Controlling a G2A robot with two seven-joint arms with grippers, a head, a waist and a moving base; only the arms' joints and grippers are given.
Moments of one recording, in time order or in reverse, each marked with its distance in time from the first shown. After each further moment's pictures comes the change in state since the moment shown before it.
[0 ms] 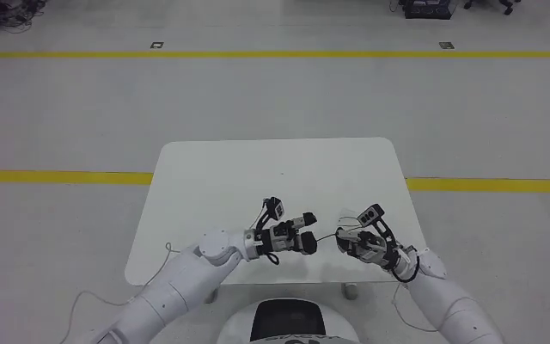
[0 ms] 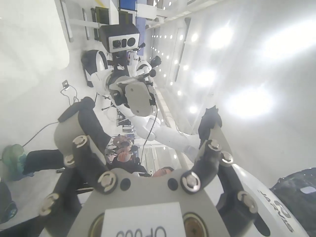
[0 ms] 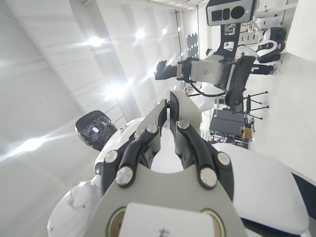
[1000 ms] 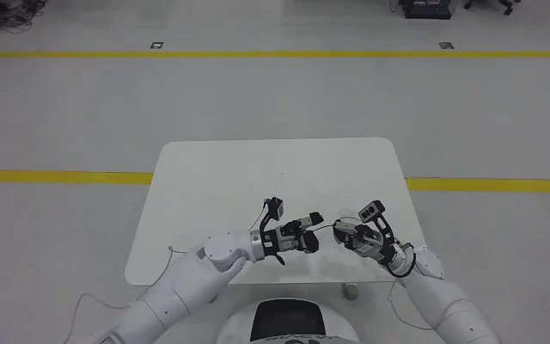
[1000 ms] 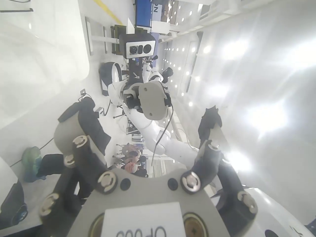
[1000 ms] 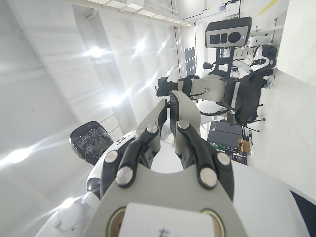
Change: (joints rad) left arm 0.023 0.003 0.002 -0.074 0.127 0.098 0.169; right arm -0.026 -0.025 0.016 -0.043 -0.043 0.006 -0.130
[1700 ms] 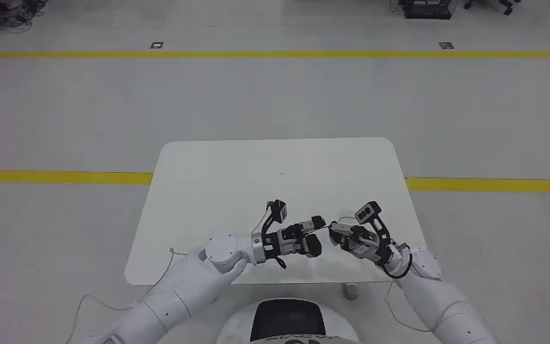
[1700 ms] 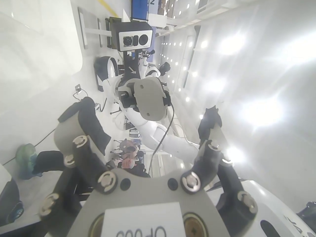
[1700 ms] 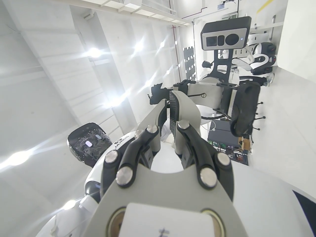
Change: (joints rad) left arm 0.008 -0.007 0.000 0.001 -0.016 -0.016 -0.045; right arm -0.012 -0.013 0.006 -0.019 -0.029 0.018 -0.007
